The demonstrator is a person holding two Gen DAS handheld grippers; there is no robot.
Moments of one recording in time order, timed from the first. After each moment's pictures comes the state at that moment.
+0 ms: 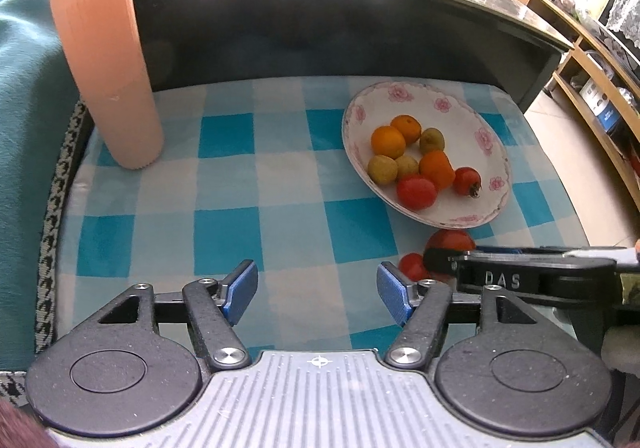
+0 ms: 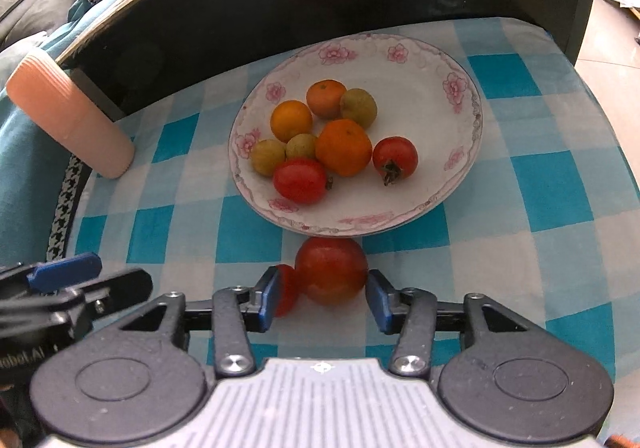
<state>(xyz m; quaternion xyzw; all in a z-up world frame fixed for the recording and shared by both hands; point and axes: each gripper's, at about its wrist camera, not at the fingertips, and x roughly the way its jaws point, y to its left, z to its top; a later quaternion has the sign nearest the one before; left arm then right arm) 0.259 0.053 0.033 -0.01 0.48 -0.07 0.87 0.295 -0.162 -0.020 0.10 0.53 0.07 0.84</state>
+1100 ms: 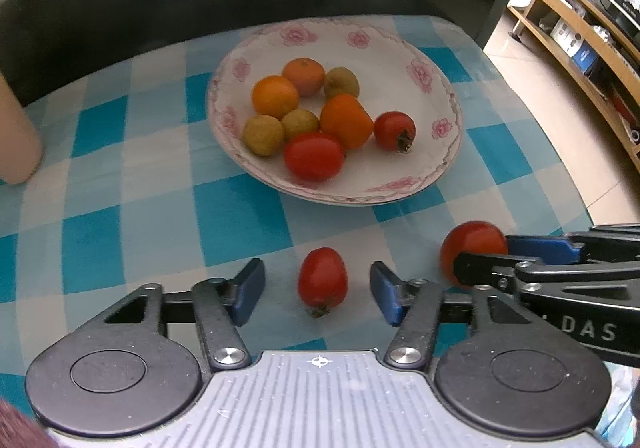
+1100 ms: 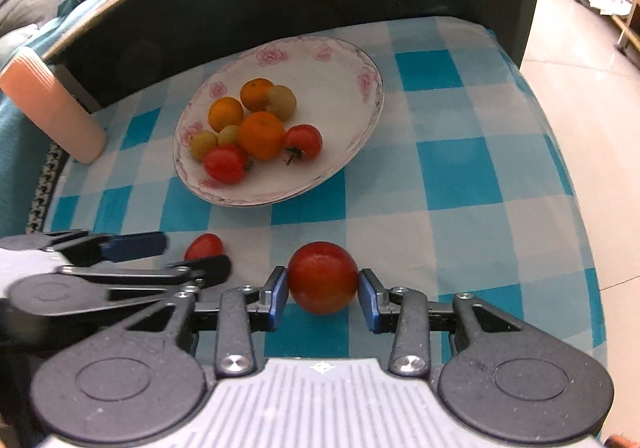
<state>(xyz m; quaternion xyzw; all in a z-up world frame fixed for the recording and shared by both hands) 0.279 -0.033 -0.016 0.04 0.51 -0.12 0.85 0.269 -0.219 -0.006 0.08 0.54 0.06 0.84</state>
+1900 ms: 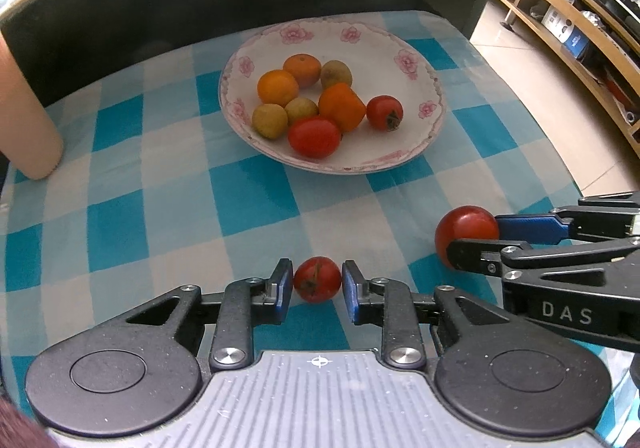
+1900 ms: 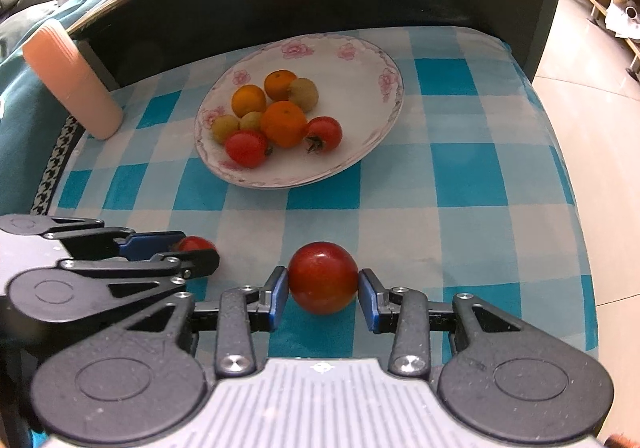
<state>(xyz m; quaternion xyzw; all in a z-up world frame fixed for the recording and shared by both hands) 0.252 -0.022 0.001 0.06 0.51 -0.13 0.85 0.254 -0.206 0.001 0.04 0.53 0.08 0.84</state>
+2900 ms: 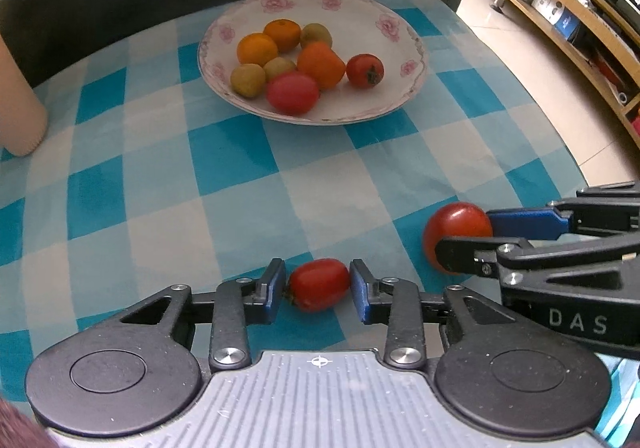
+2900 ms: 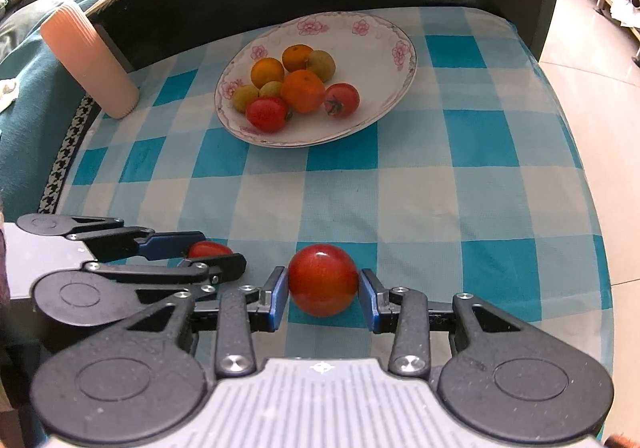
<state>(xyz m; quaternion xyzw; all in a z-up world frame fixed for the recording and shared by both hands) 0.236 -0.028 -0.016 0.06 0.52 -0.14 0.84 0.231 -0.203 -0.005 0.05 0.54 0.09 0.83</state>
